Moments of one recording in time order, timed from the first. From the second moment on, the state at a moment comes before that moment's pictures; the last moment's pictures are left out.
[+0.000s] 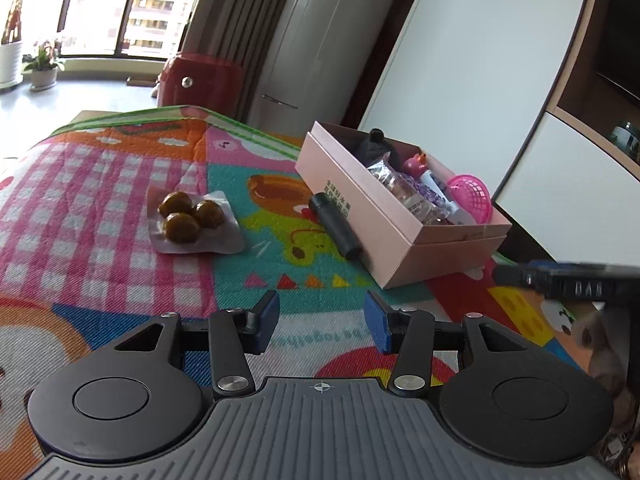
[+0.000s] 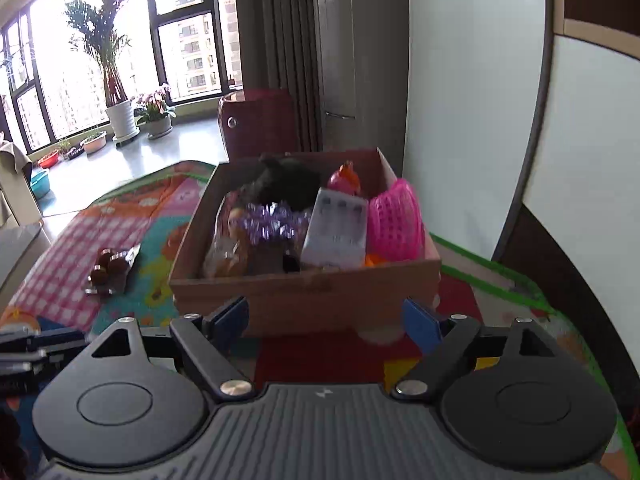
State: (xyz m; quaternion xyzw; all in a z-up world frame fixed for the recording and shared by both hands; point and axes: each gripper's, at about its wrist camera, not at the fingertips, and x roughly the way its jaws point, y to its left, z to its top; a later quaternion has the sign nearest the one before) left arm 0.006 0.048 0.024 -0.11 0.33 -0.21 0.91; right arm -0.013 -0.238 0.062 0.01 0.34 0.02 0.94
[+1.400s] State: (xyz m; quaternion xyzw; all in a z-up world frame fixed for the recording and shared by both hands) left arm 0.087 -0.006 0.012 0.02 0.34 -0.12 0.93; right arm -0.045 -0.245 0.021 0.06 0.31 0.03 0.95
